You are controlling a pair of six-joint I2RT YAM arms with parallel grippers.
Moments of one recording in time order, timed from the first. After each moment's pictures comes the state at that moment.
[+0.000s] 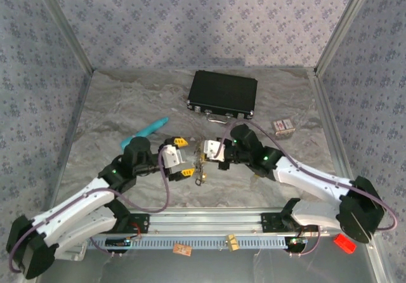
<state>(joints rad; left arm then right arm) -0.75 0.77 0.49 -0.07 0.42 0.46 0.82 1.14 0.70 -0.06 -0.37 -0.61</state>
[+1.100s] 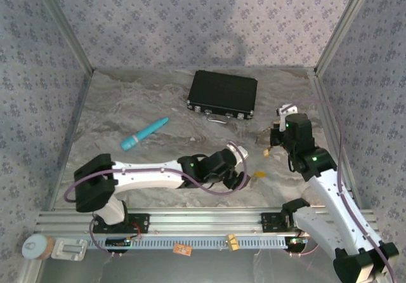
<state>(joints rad) -1.30 1.63 1.09 -0.17 -0.14 -0.46 0.30 0.80 0.83 -0.61 0.23 0.06</state>
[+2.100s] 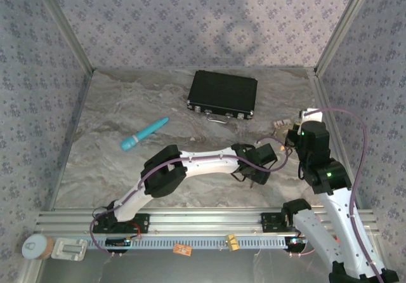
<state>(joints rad) -1.27 2.27 1.83 -0.70 -0.05 -0.66 0.23 0.65 0.86 -0.70 0.37 0.14</state>
